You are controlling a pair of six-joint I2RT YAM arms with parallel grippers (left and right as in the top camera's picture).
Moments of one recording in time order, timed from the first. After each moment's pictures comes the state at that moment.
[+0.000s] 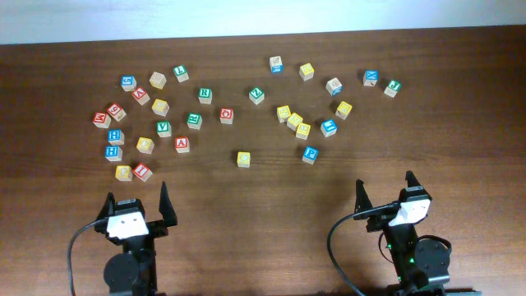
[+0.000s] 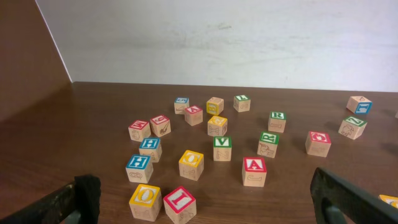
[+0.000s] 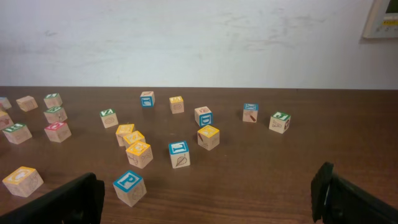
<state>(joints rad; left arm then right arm) 0.09 0.01 0.01 -0.07 -0.09 0.01 0.08 0.01 0.01 -0.07 -0.04 0.06</state>
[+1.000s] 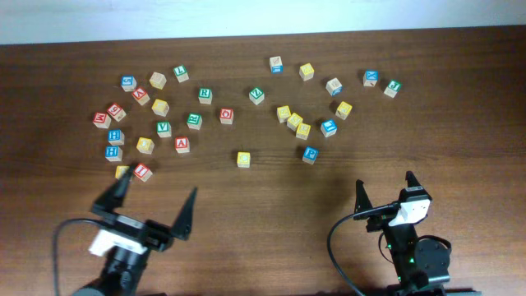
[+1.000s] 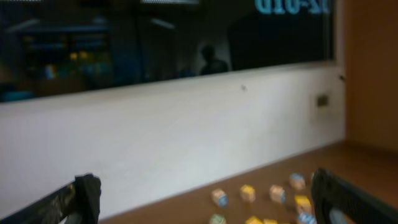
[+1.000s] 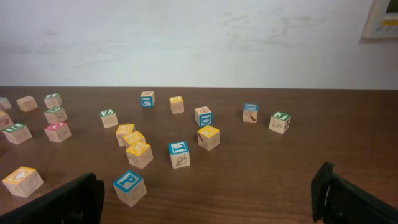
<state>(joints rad) 0.08 0.17 0.42 0.04 0.46 -0.03 0.08 0.01 0.01 -0.07 -0.04 0.06</state>
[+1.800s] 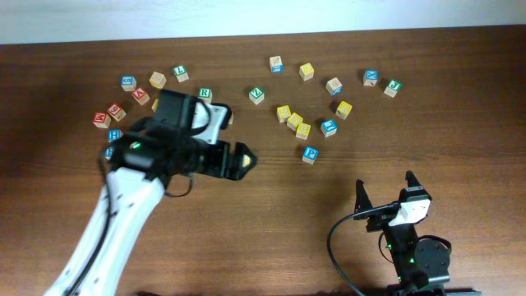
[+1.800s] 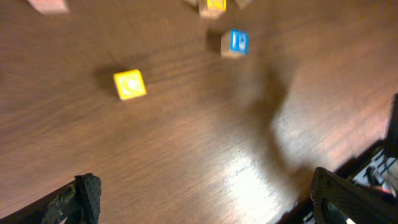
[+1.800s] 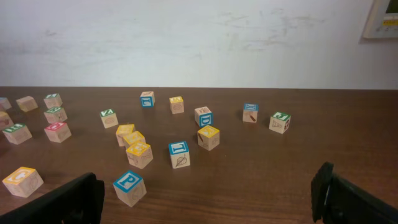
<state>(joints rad) -0.32 1.43 1.30 -0.98 0.38 -0.10 0.08 0.01 0.01 -0.07 -0.04 0.06</state>
